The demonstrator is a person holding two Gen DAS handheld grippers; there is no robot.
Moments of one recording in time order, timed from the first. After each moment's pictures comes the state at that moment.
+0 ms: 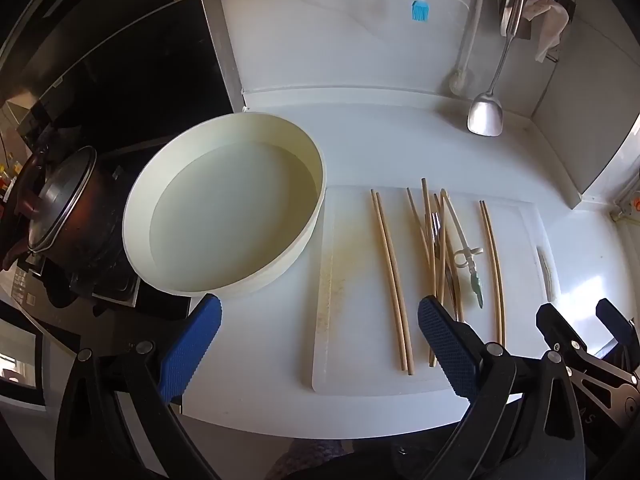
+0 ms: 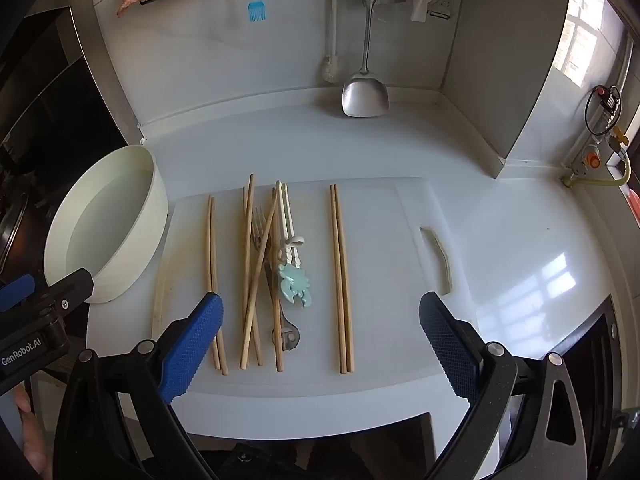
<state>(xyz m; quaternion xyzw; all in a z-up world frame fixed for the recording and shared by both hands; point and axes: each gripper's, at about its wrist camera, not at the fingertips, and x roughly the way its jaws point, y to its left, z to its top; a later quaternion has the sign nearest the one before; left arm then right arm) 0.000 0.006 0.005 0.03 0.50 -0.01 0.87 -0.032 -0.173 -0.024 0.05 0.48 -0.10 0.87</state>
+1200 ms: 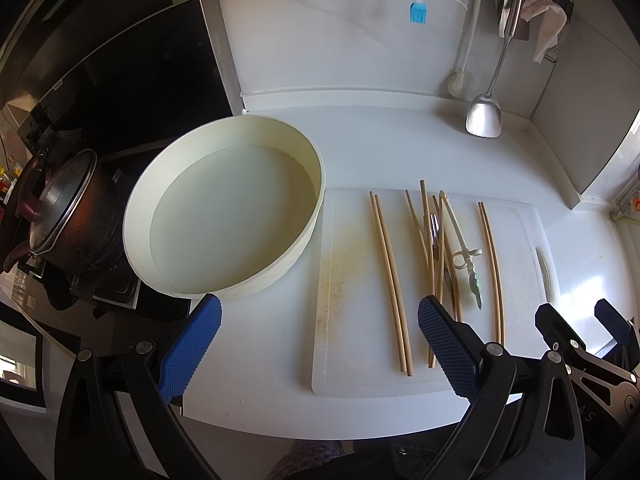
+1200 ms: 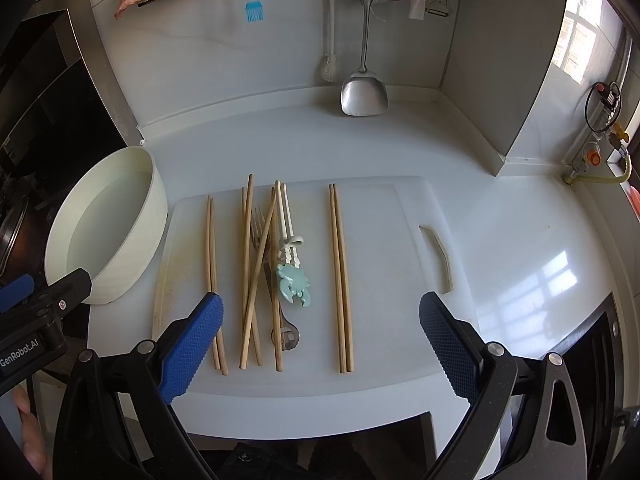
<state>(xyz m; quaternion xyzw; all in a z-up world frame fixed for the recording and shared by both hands) -0.001 0.003 0.004 0.03 0.50 -0.01 0.87 -0.033 -0.176 -0.022 0.05 0.48 -0.10 0.87</state>
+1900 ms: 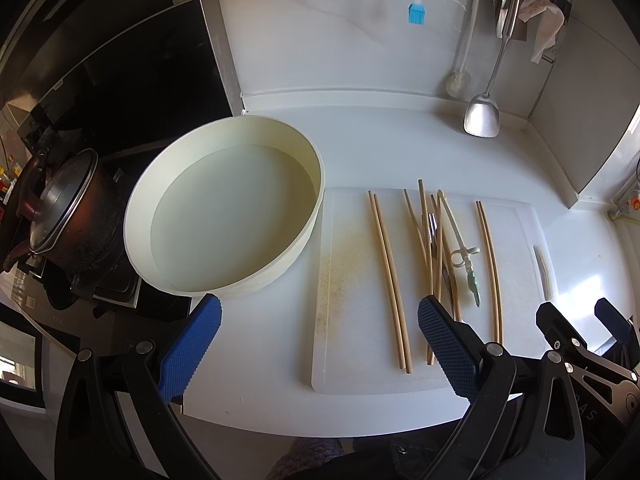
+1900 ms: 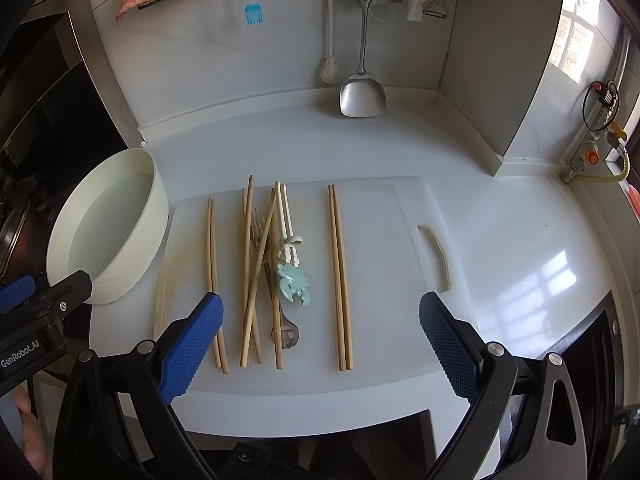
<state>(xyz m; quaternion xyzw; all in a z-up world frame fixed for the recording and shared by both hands) -0.002 0.001 0.004 0.03 0.50 -0.01 0.87 -0.033 -0.177 -0.022 0.05 0.48 -0.10 0.87</state>
